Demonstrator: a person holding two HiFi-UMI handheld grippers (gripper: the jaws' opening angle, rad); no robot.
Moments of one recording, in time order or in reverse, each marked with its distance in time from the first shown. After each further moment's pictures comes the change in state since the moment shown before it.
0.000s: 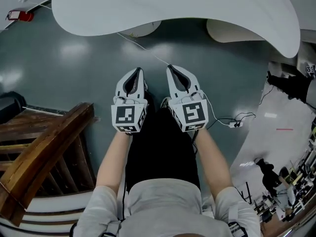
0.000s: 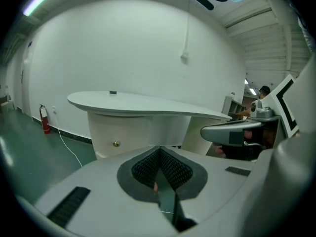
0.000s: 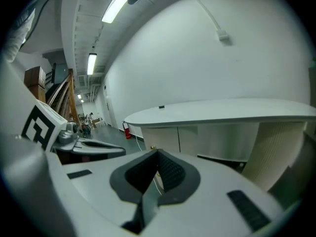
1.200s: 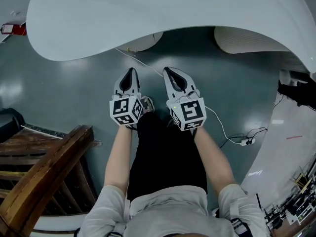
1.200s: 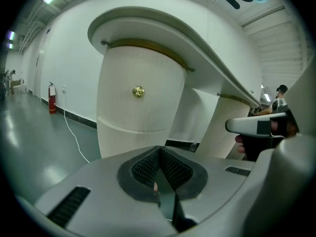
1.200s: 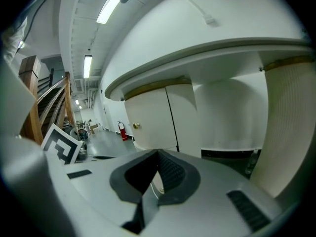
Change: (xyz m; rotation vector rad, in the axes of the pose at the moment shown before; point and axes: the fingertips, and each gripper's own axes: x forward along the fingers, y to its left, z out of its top) left arm 0.140 0.110 -0.142 -0.122 -0.015 0.099; right arm 0.132 -0.043 -0.120 0.059 -0.061 0.011
